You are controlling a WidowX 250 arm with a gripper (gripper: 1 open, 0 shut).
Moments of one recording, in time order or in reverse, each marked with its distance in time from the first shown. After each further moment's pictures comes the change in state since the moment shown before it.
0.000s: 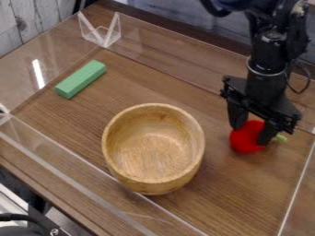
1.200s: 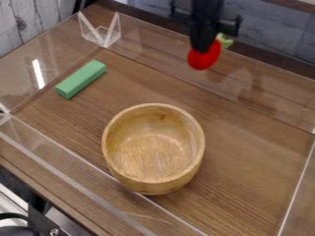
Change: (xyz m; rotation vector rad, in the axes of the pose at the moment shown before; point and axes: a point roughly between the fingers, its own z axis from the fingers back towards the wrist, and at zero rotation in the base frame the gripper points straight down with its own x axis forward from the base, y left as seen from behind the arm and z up) arm 0.045 0.124 0.045 0.094 -0.118 0.302
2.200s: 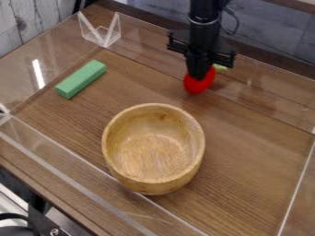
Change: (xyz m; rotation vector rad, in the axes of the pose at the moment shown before) arm -0.016 -0.016 -0.034 0.015 0.010 -0.005
